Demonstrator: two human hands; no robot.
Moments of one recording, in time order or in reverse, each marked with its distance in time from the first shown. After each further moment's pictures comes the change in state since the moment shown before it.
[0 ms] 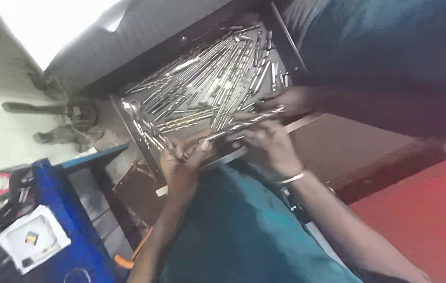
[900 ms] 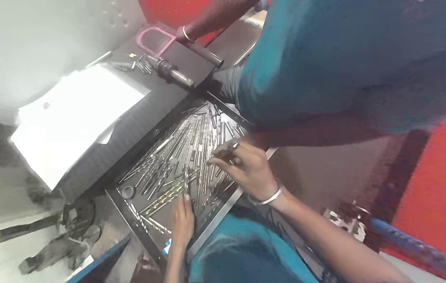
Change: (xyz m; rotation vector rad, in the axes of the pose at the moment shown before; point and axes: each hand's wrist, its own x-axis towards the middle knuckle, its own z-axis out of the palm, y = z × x) left_hand 0.034 -0.071 -0.052 1.314 -0.354 0.014; right_hand 0.028 -0.070 -0.007 -0.884 0.346 -0.635
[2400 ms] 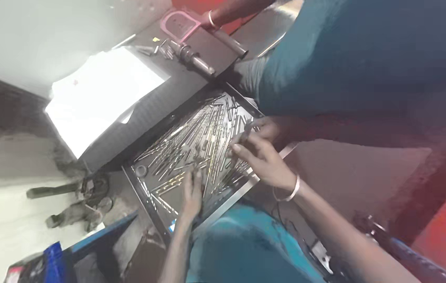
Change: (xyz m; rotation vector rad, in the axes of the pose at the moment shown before) left_hand 0.020 0.036 -0.018 -0.495 0.050 0.120; right_hand -0.003 0.016 -0.007 0.494 -0.308 0.313
